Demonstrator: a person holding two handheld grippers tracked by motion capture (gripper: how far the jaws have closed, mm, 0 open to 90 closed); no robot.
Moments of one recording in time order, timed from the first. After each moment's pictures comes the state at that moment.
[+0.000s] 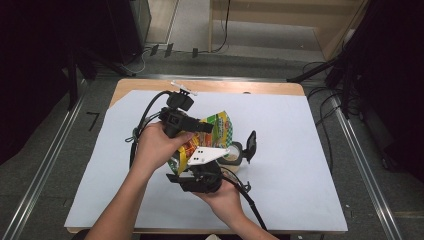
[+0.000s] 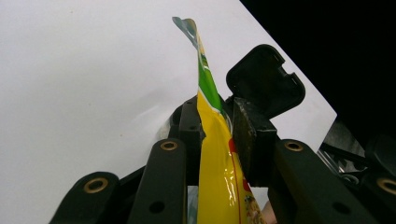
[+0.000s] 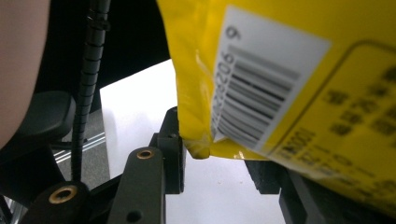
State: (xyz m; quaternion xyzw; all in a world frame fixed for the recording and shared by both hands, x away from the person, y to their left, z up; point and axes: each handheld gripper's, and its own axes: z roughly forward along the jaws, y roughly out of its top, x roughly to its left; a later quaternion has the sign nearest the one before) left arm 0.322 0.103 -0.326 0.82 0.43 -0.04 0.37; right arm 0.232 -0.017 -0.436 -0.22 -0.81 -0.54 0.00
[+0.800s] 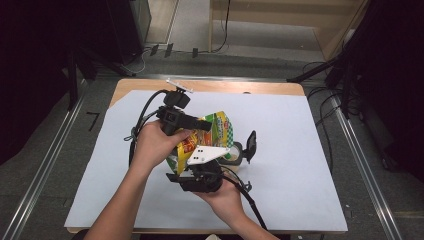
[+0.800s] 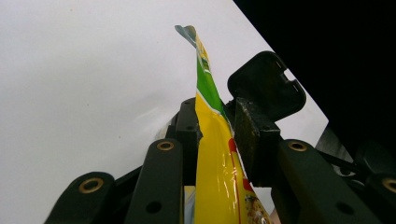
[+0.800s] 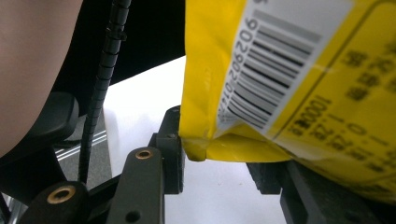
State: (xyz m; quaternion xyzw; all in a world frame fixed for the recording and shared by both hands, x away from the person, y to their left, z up) left arm 0.330 0.111 -0.330 0.81 0.44 -0.06 0.38; right arm 0.231 -0.018 -0.429 -0.22 -0.82 -0.54 0.00
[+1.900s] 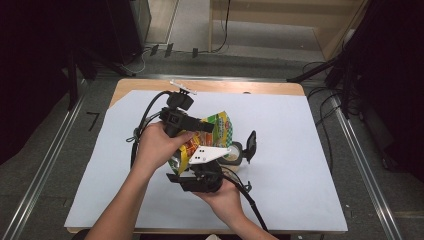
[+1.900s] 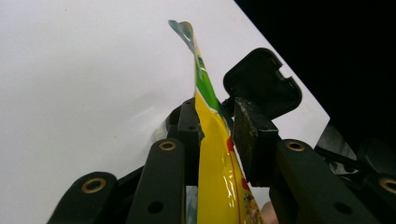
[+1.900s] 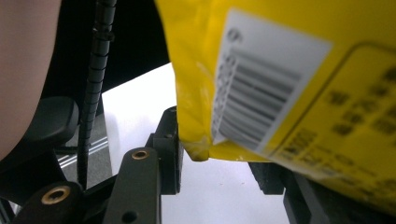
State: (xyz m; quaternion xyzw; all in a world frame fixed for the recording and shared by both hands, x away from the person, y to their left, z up) left arm 0.325 0.103 -0.330 0.82 0.43 -0.05 0.37; right arm 0.232 -0.018 -0.436 -0.23 -0.81 -0.54 0.01
